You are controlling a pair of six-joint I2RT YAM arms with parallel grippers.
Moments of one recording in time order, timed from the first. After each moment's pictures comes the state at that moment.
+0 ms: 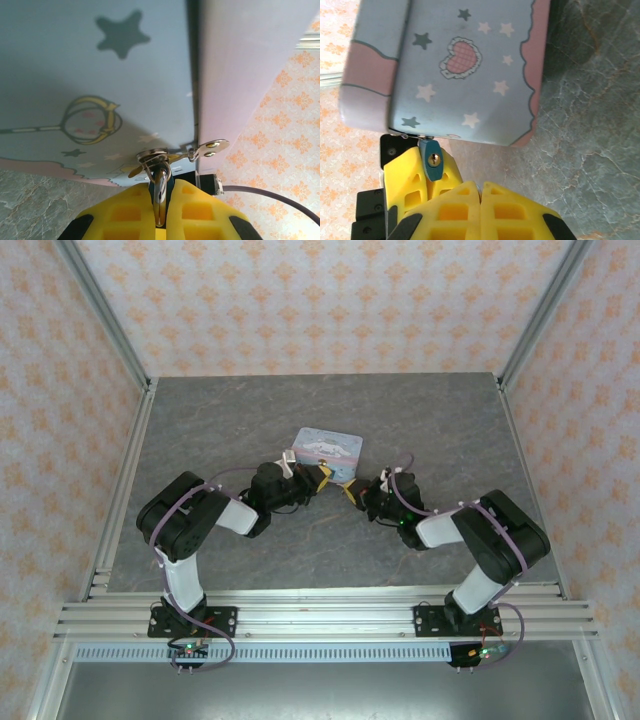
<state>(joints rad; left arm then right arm) -0.52 1.85 0.63 0.99 0.36 -1.46 0.52 1.62 0.43 0.82 -0.33 1.47</state>
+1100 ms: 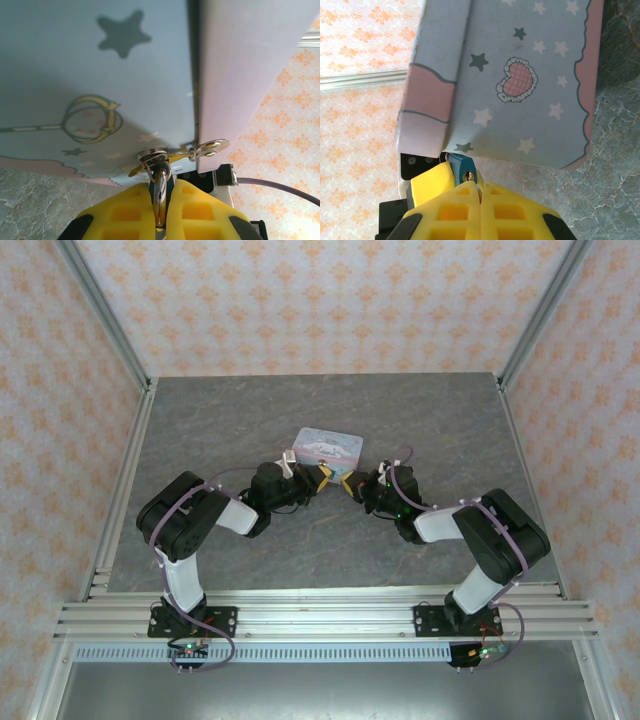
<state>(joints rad) -0.52 1.85 0.63 0.98 0.36 -1.46 0.52 1.62 0.49 0.79 -0.32 1.47</state>
